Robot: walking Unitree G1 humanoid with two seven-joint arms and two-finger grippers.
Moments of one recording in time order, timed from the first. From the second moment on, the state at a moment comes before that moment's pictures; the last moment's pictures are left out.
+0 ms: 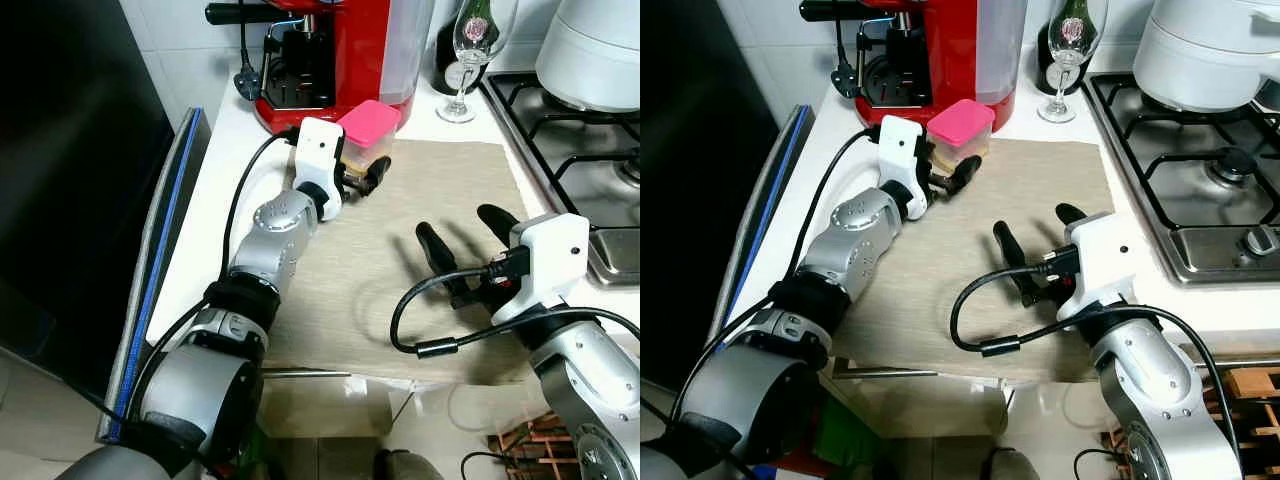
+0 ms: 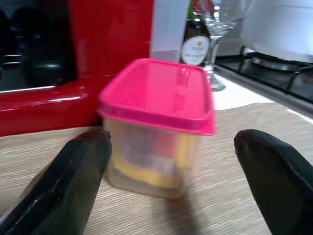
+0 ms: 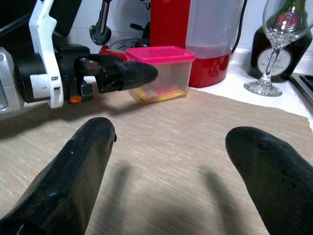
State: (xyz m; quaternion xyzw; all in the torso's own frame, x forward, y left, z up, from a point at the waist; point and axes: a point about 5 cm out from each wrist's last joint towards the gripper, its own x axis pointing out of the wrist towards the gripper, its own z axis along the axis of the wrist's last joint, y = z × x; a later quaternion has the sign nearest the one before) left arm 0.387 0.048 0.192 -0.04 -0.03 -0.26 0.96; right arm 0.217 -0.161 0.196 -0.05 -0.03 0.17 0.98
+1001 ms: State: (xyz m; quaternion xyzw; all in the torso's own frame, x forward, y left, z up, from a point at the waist) left arm 0.395 0.042 0.184 -0.03 -0.01 -0.25 0.97; right arm 0.213 -0.161 0.199 -0.06 -0.04 0.18 0.98
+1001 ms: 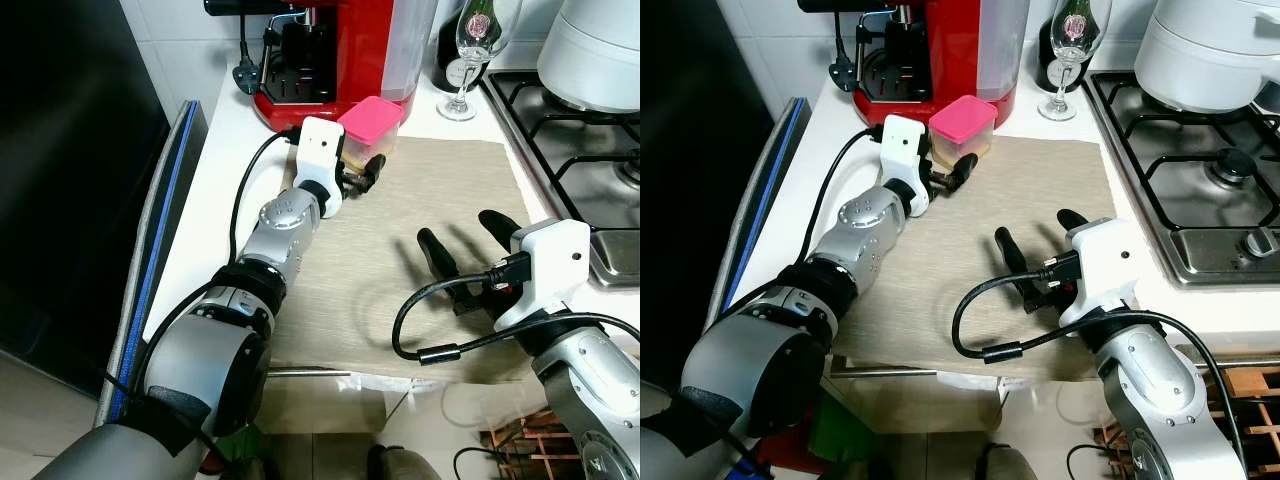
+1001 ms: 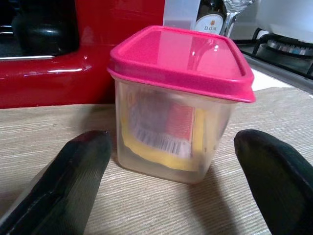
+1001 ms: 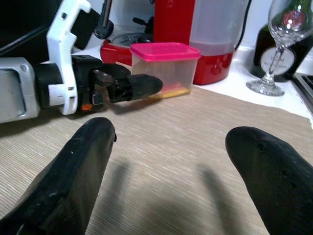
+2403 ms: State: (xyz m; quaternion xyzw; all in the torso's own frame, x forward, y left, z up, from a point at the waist) left arm 0.392 0.038 0.229 -0.10 -0.13 -0.33 0.93; right arm 0.211 -0.160 0.198 -0.06 -0.03 0.18 0.98
